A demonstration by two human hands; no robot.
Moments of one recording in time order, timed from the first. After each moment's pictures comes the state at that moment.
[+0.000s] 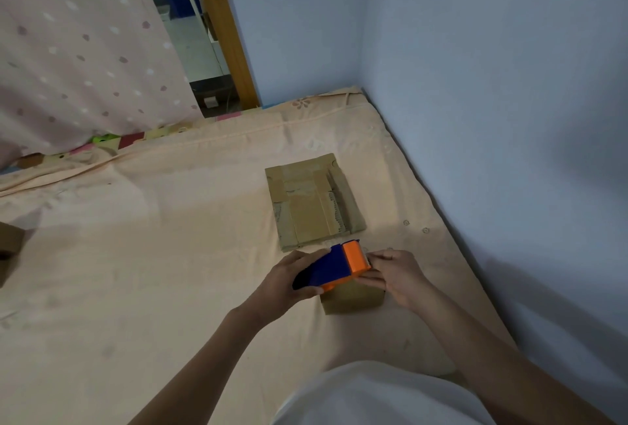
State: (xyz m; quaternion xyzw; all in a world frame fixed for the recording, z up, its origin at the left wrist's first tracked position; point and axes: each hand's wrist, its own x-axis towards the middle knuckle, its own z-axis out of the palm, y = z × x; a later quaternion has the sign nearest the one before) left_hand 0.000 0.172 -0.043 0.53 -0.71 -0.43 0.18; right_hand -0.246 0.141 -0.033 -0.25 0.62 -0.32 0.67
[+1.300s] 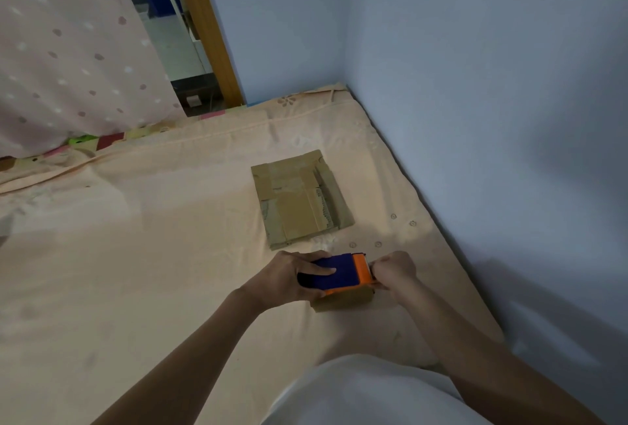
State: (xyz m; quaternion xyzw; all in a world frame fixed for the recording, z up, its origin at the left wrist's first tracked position) left_hand -0.014 0.154 -0.040 0.44 -0.81 -0.38 0.11; right_hand -0.254 0.137 -0.066 -0.30 0.81 -0.16 0.48
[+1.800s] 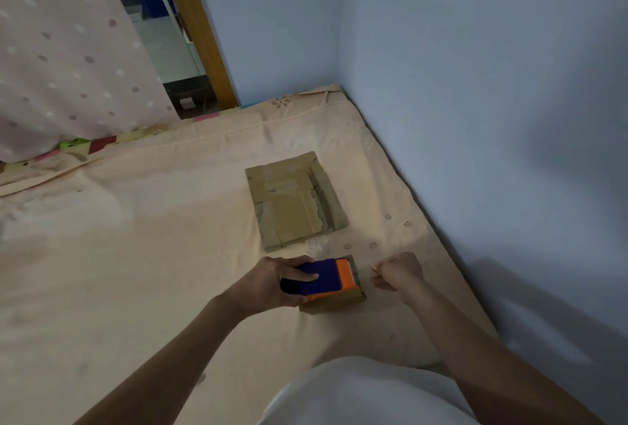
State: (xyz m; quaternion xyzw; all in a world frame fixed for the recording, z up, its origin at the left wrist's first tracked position) left_hand 0.005 0.154 -0.038 0.45 -0.82 -0.35 0.08; right_hand -0.278 0.135 -0.072 -0.23 0.78 -0.25 0.53
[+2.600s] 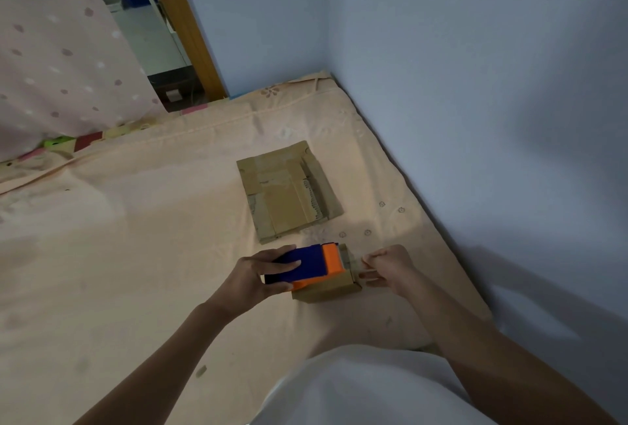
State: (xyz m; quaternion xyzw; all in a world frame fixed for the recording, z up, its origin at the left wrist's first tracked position) left_hand 0.024 0.171 -0.054 0.48 -0.75 -0.41 0.19; right_hand -0.276 0.149 -0.080 -0.25 0.74 -0.24 0.57
